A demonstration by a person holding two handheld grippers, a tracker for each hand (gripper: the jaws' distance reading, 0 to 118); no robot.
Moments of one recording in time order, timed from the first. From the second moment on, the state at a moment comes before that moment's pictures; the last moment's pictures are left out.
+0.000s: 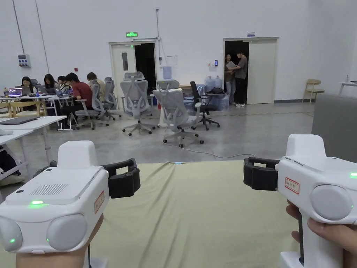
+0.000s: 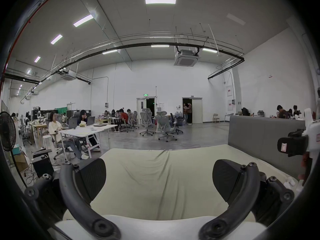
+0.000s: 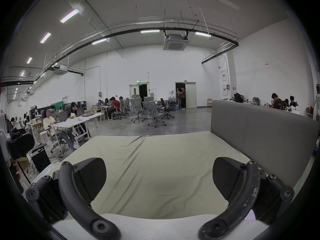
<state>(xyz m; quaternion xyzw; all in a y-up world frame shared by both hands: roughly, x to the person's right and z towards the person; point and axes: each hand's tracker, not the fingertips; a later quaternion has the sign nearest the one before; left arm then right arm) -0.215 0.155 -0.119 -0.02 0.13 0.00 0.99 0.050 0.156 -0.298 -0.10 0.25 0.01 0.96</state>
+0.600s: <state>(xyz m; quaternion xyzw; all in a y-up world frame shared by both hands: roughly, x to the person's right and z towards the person) -0.221 0.155 -0.118 -0.02 0.13 0.00 0.99 0.047 0.157 -0.292 -0.10 0.26 0.02 0.96</state>
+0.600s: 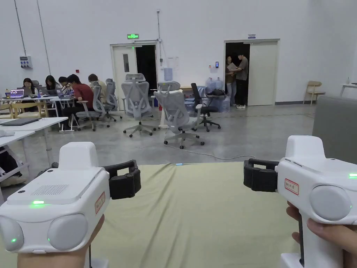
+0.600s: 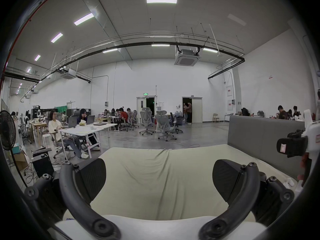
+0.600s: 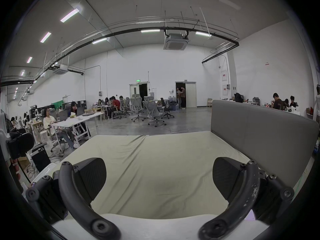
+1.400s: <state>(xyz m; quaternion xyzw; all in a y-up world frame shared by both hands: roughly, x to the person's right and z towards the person) -0.216 0.157 -0.115 -0.02 0.13 -0.02 0.99 0.044 0.160 -0.290 -0.09 0.24 0.03 0.97</state>
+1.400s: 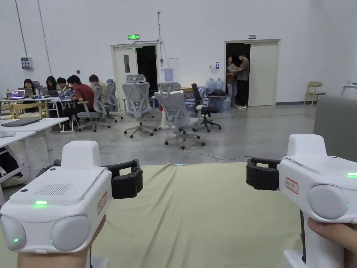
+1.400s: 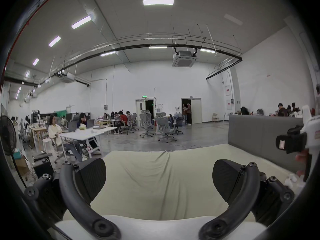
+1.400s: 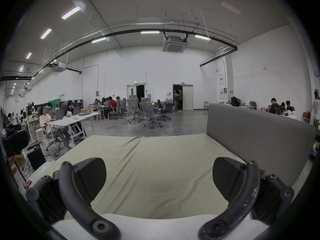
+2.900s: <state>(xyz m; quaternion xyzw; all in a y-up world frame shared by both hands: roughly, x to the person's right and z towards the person) -0.218 0.159 -0.118 -0.03 0.13 -0.02 0.99 0.041 0.168 -0.292 -0.17 0.23 0.00 0.96</state>
